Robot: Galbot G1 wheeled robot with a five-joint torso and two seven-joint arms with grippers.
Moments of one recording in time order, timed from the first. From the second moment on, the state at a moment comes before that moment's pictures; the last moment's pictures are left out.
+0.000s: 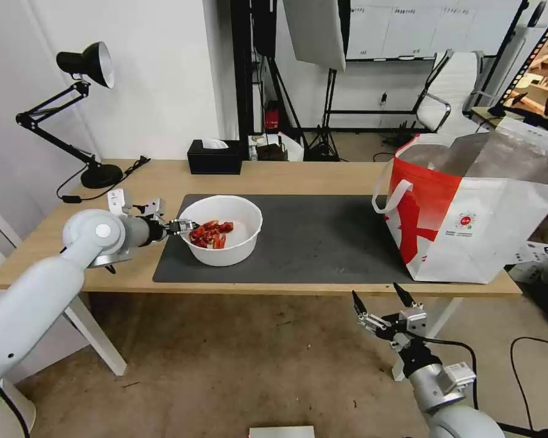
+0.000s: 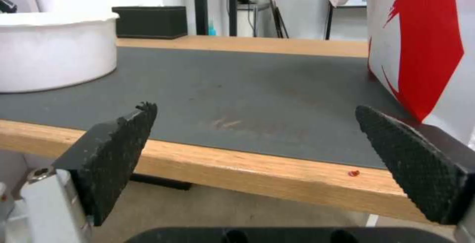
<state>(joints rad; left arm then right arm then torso) 0.53 -0.71 -0.03 -1.64 -1.61 0.73 -0.45 -1.64 1.00 0.41 2.07 0.41 0.18 0.13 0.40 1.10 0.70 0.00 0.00</state>
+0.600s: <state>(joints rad) 0.56 -0.72 -0.04 -1.69 -1.61 0.61 -0.49 -1.64 1.00 0.41 2.07 0.41 0.18 0.13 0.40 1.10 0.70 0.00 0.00</state>
